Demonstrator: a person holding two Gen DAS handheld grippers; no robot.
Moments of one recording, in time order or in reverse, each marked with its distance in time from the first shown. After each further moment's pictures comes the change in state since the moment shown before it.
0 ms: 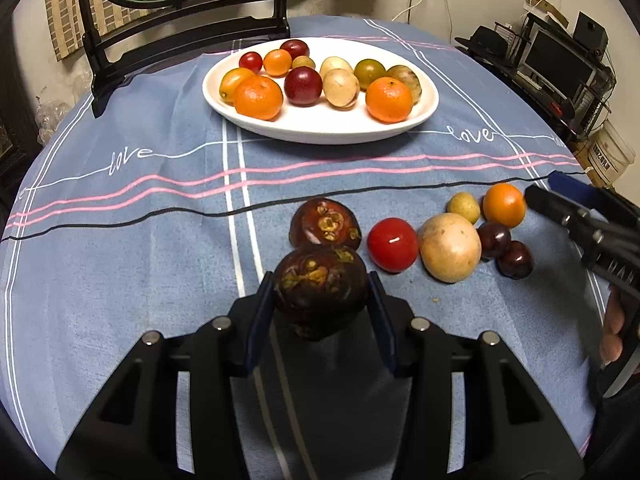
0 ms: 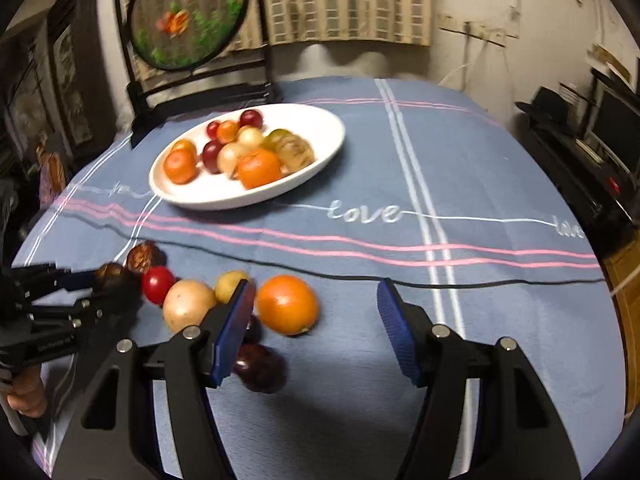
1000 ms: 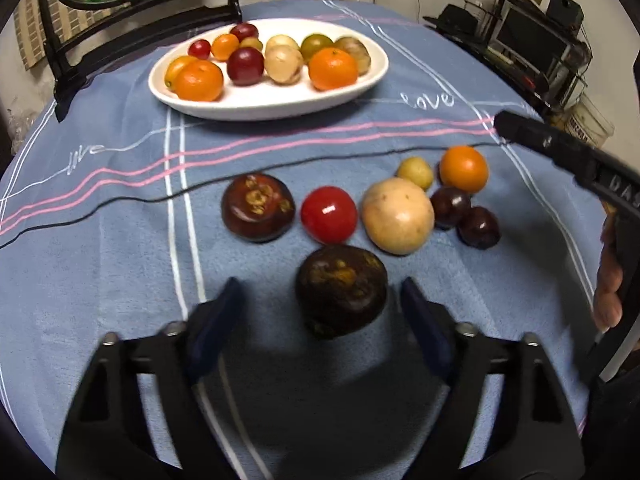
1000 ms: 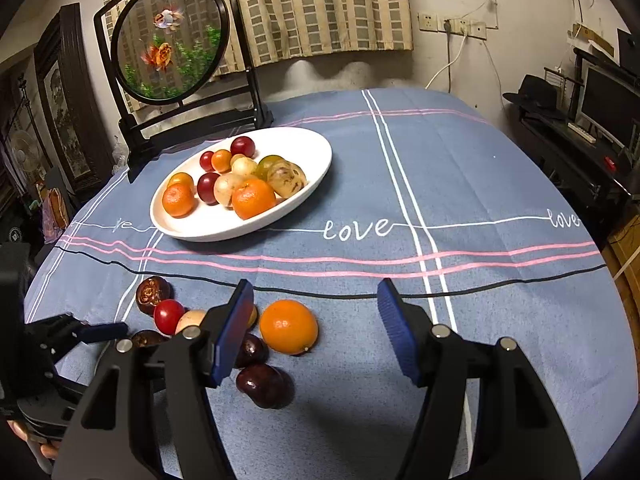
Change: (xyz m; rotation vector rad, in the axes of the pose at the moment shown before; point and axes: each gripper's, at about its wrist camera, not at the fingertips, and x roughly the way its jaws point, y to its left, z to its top) left arm 0.012 -0.030 -0.011 0.081 0.069 -0.074; right arm -0.010 -0.012 0.009 0.111 -0.057 0.016
